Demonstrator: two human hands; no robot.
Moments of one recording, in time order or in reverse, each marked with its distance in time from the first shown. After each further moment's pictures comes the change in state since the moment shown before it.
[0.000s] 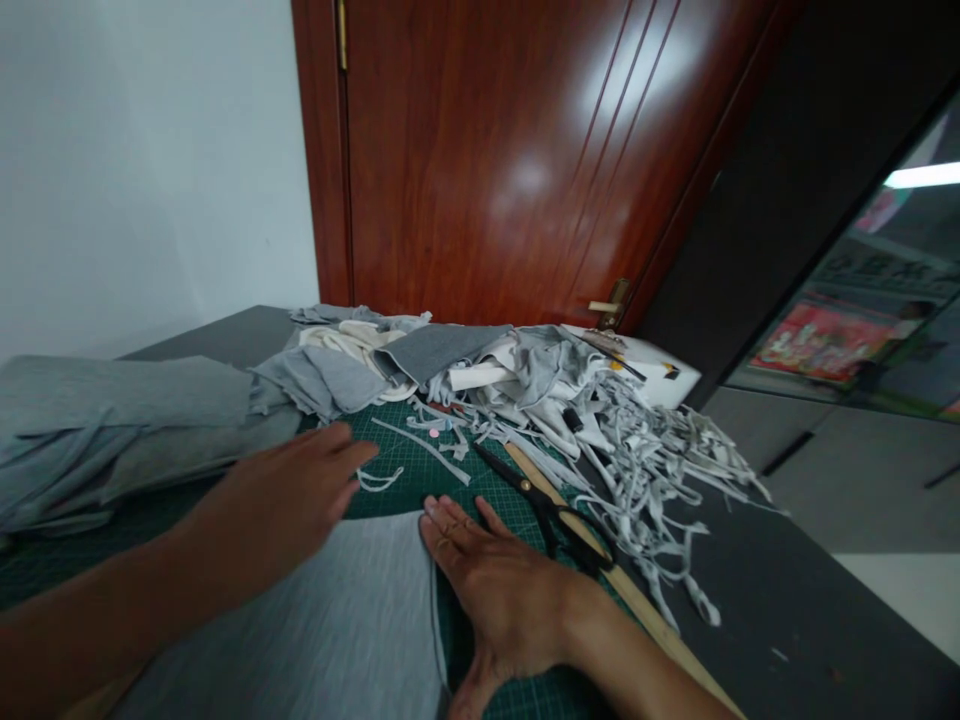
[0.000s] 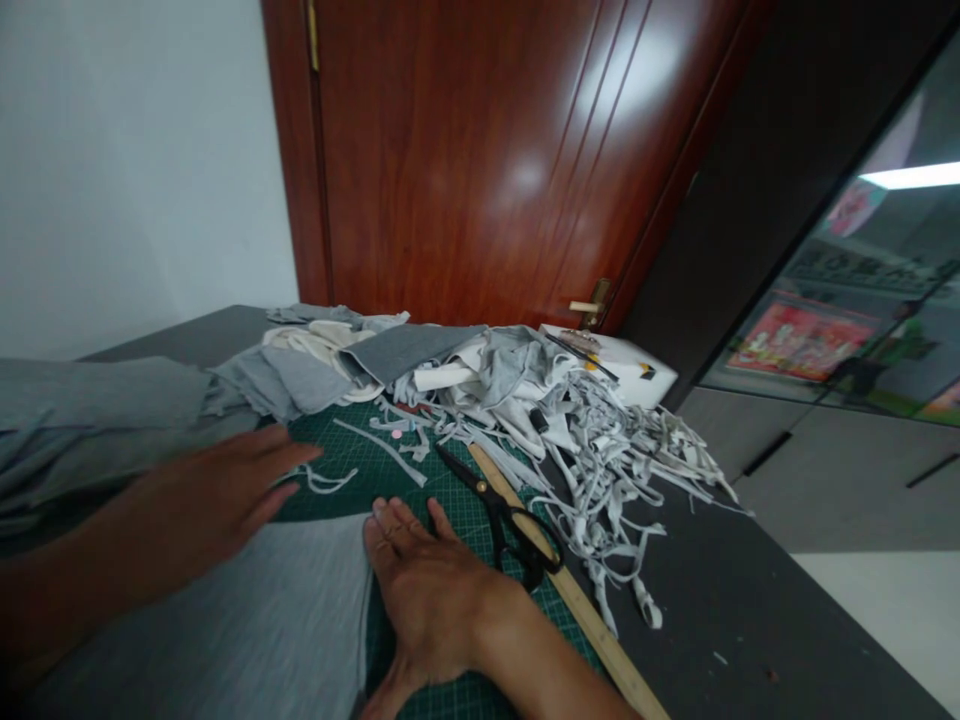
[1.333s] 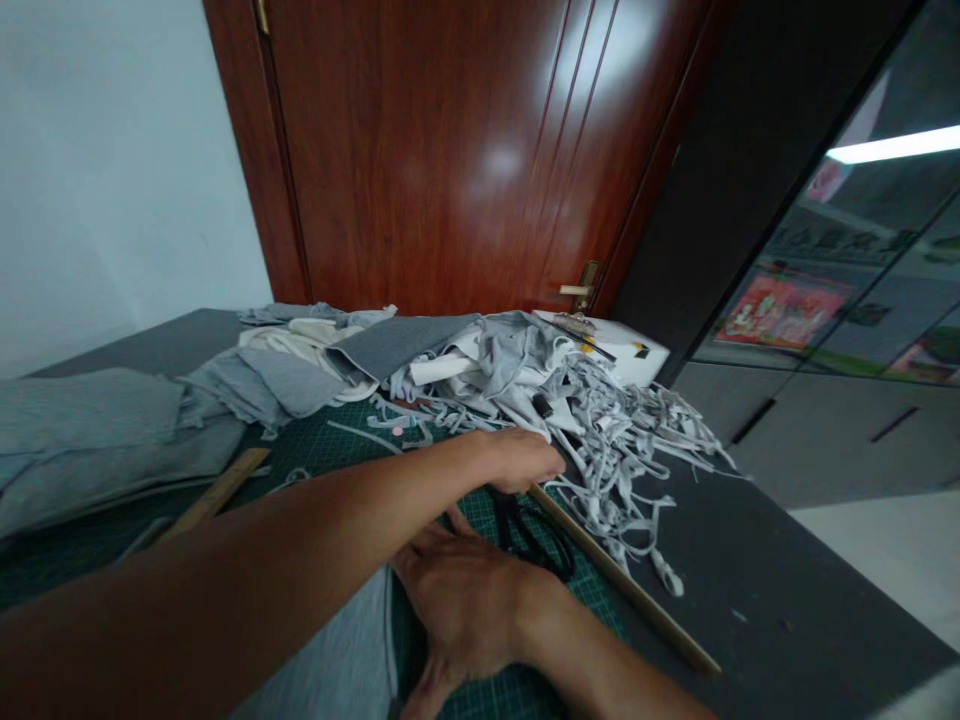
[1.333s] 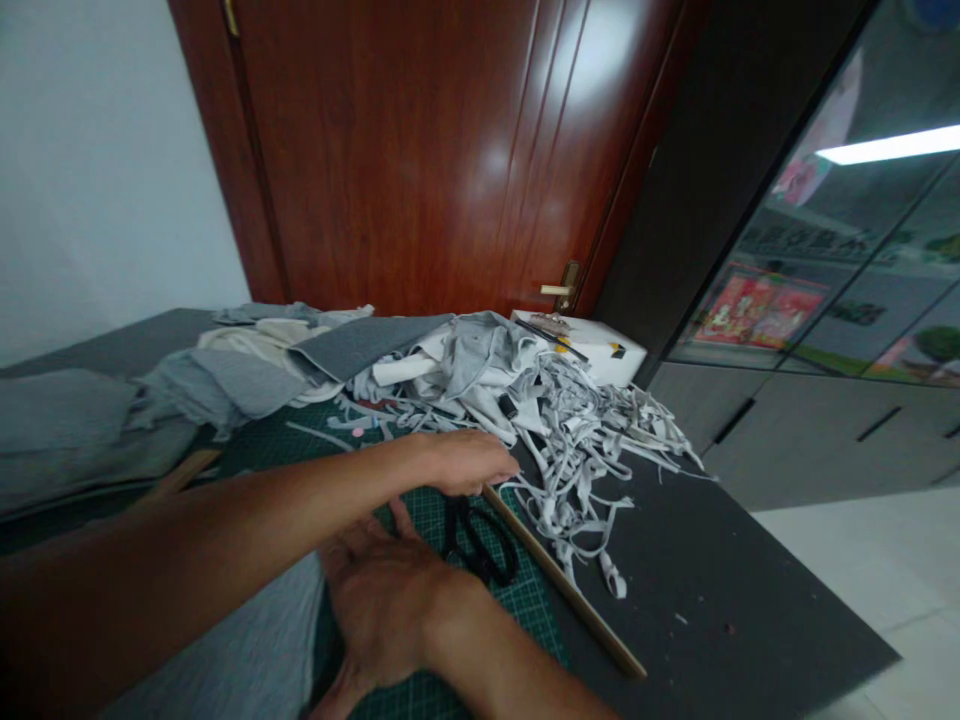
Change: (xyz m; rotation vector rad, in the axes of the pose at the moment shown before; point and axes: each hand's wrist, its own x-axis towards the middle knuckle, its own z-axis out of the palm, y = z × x) left_hand 0.168 0.211 0.054 0.005 -0.402 0.846; right_hand 0.002 0.012 0.006 0.096 0.125 -0.104
